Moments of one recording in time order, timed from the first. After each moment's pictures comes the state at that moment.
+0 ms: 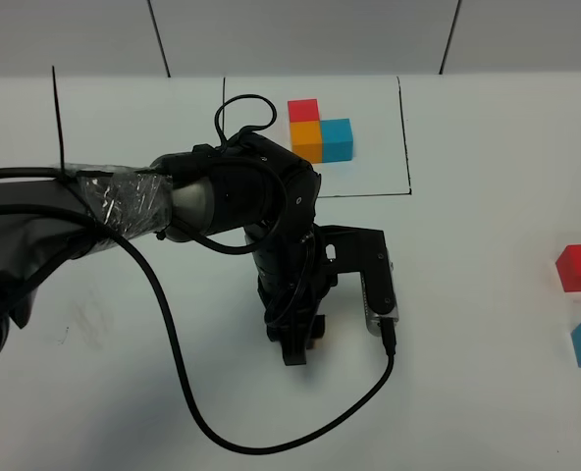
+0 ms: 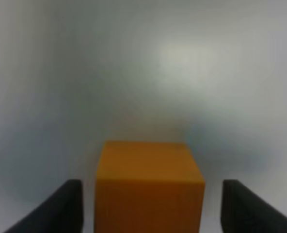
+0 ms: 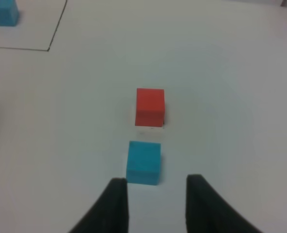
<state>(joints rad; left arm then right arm) -0.78 2.10 -1.41 -0.07 0.81 0.82 0.00 -0.01 -0.50 0.00 1.07 -0.09</state>
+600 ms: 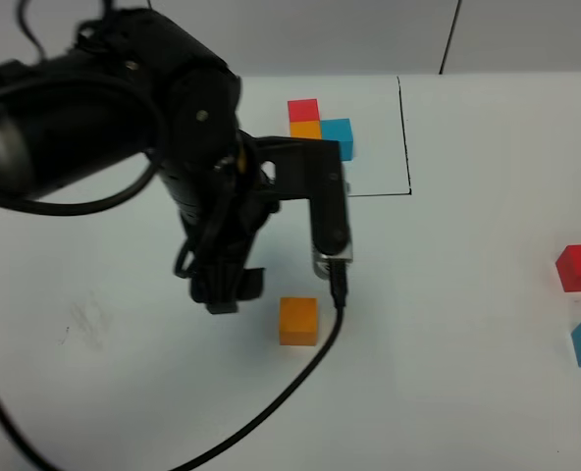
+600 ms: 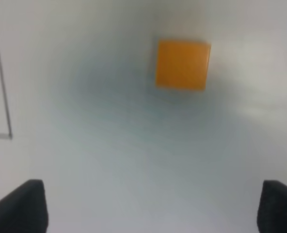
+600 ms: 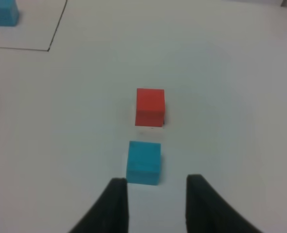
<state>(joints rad) -0.78 1.70 -1.42 0.15 1.08 0.70 0.00 -0.01 -0.50 0.00 1.07 -0.09</state>
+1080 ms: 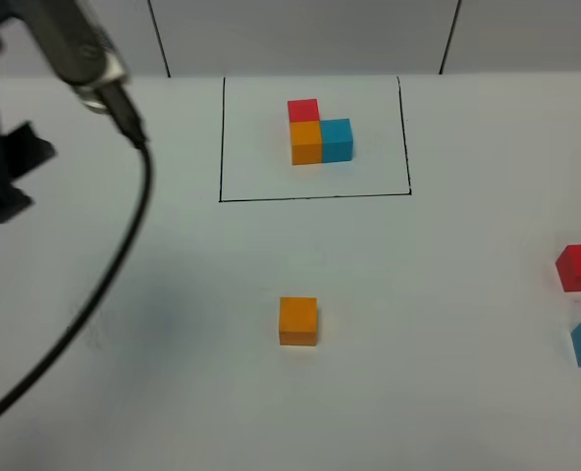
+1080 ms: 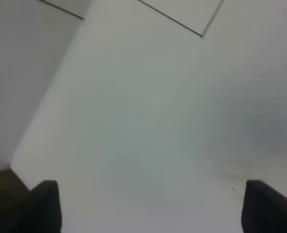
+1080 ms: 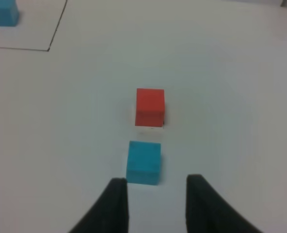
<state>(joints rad) -0.67 1.17 -1.41 0.44 1.19 0.32 0.00 -0.01 -0.50 0.00 1.07 -0.09</state>
